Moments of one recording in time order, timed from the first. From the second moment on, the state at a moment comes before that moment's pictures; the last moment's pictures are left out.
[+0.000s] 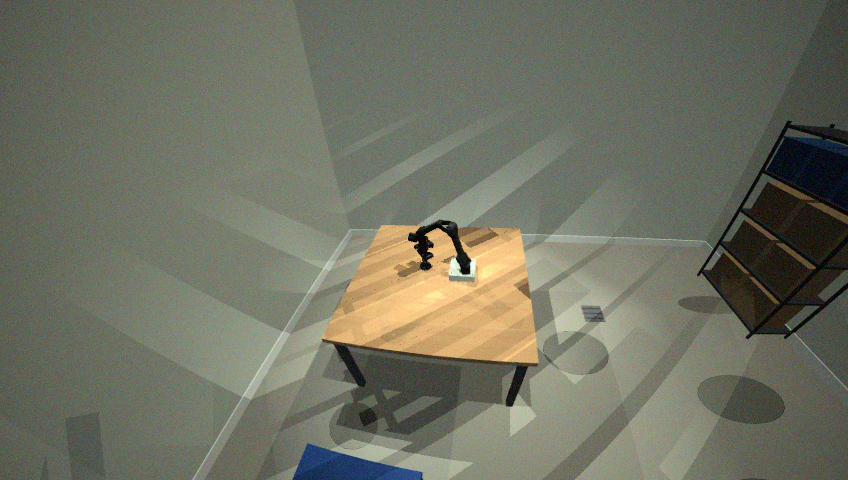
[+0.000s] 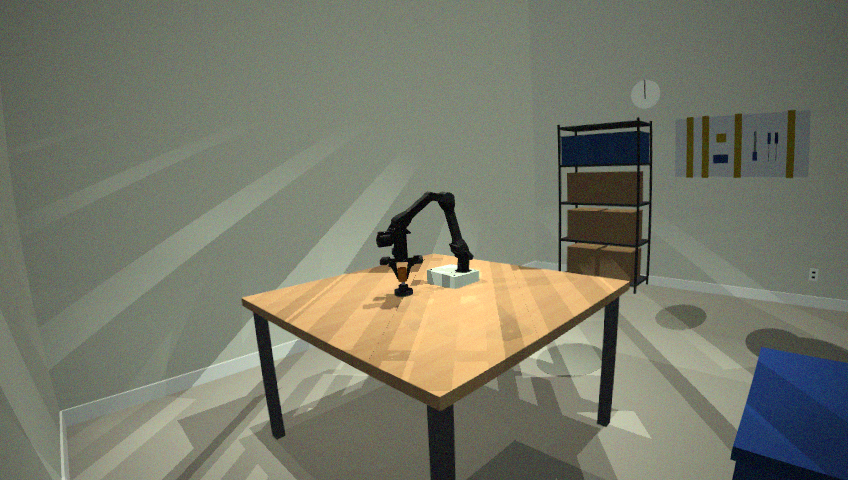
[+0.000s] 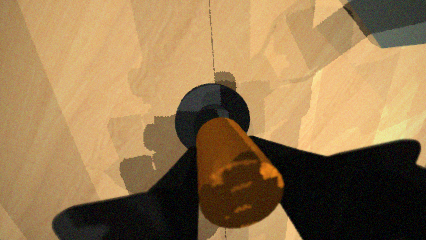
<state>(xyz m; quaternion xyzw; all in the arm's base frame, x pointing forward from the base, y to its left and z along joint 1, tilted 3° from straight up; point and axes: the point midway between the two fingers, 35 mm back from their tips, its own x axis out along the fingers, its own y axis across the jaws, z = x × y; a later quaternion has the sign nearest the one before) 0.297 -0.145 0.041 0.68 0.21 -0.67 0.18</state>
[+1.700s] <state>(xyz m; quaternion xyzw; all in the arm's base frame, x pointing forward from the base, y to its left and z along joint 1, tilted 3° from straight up) 0.297 -0.145 0.040 0.70 0.14 -0.69 0.11</state>
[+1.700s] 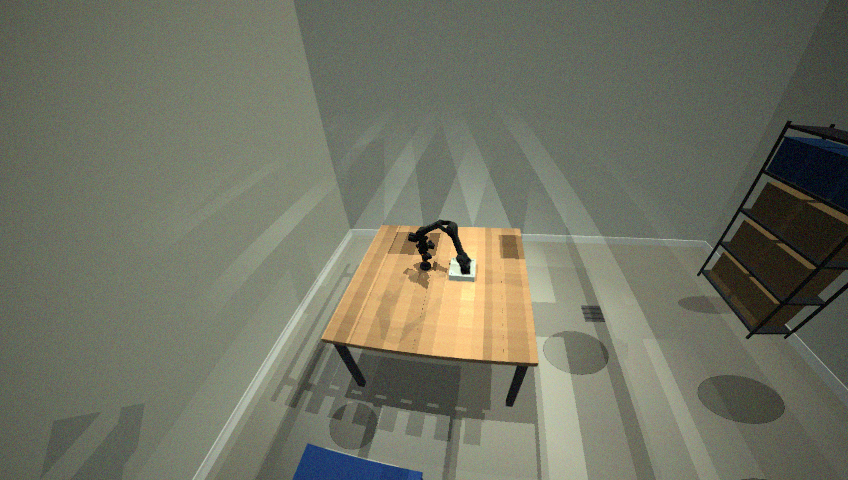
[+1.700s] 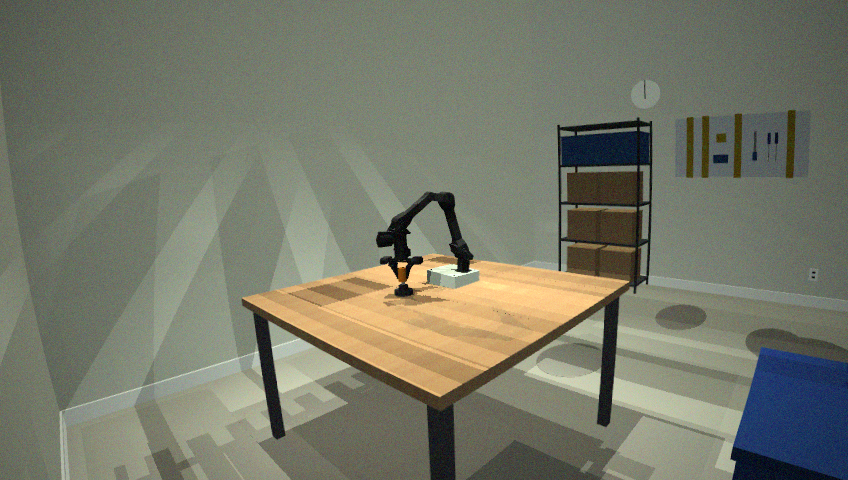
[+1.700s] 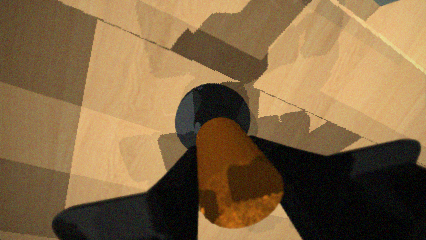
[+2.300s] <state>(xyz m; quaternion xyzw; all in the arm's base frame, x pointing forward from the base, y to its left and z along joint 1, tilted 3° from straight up) 0.297 -0.145 0.038 0.70 0.16 -0.69 0.12</state>
